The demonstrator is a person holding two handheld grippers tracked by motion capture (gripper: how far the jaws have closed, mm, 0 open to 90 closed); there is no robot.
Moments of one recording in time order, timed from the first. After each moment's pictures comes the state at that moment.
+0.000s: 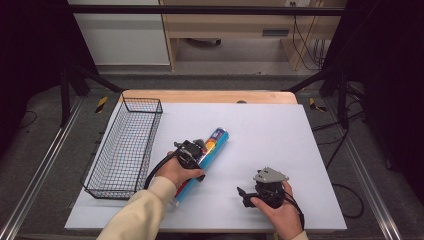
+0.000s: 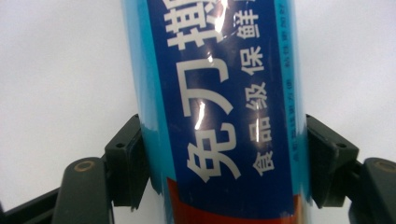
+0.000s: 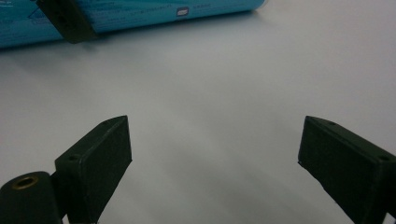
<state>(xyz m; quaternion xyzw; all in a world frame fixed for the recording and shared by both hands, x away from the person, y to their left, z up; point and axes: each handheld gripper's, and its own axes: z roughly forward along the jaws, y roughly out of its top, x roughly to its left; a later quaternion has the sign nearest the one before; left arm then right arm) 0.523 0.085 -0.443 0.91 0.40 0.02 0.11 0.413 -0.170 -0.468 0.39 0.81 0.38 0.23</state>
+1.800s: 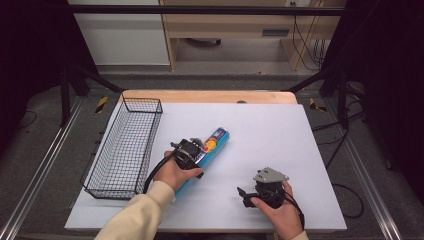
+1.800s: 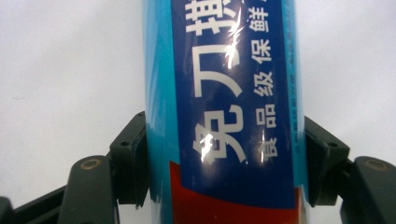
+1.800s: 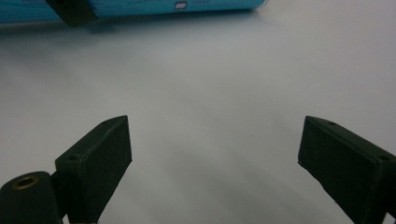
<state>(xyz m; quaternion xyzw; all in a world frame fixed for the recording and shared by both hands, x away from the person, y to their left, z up) 0.517 0.089 -0.433 0.90 0.41 0.06 0.13 0.413 -0.171 -0.468 0.39 0.81 0.38 0.22</state>
